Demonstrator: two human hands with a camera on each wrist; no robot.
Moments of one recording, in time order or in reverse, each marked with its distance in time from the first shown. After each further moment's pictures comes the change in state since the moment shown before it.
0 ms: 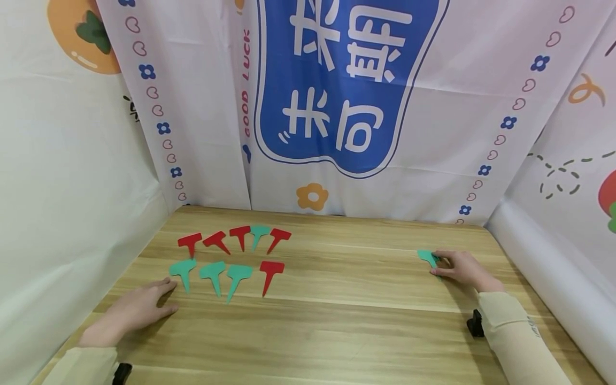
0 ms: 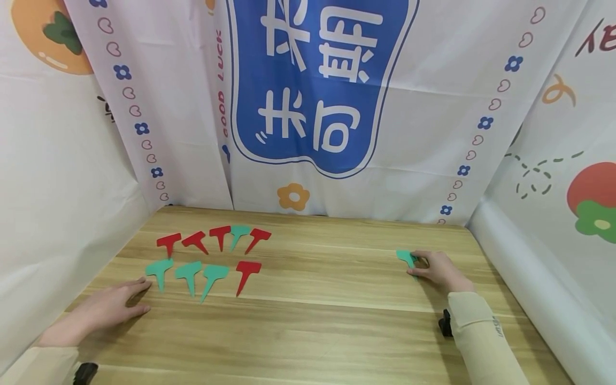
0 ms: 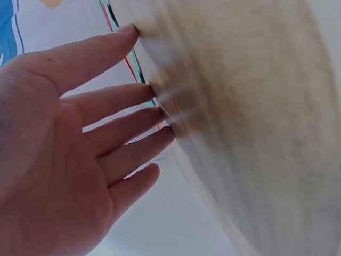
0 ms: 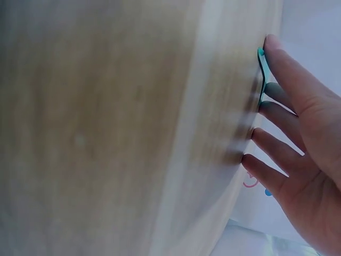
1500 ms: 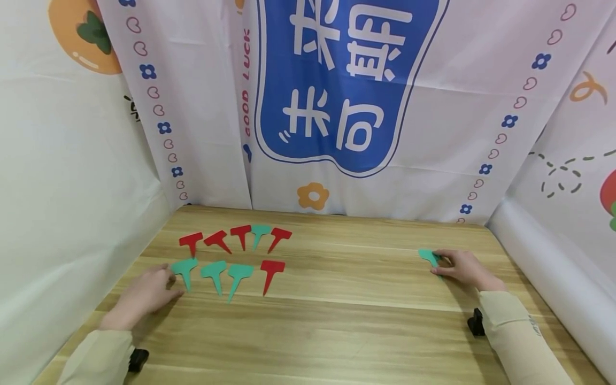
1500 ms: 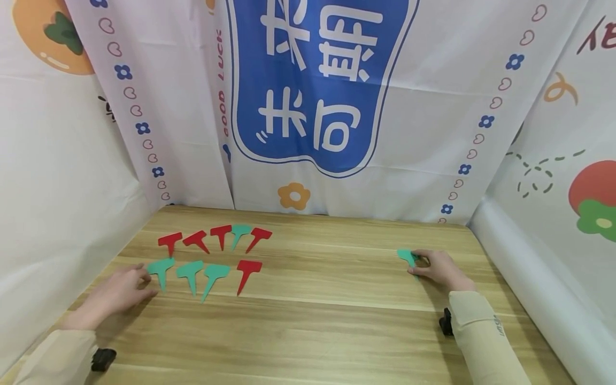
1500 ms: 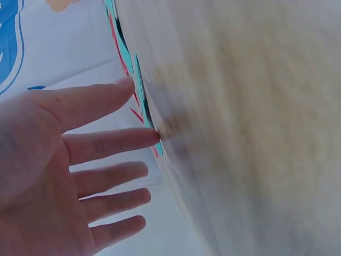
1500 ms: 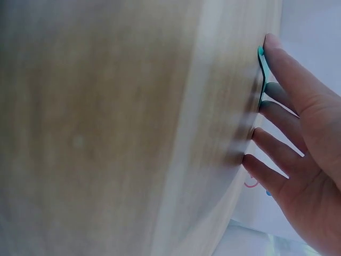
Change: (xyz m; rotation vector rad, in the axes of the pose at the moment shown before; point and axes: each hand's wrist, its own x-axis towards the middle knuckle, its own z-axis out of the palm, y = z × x) left_hand 0.019 0.008 -0.005 -0.011 0.150 -0.064; right_hand 0.001 0.002 0.001 0.002 0.002 0.016
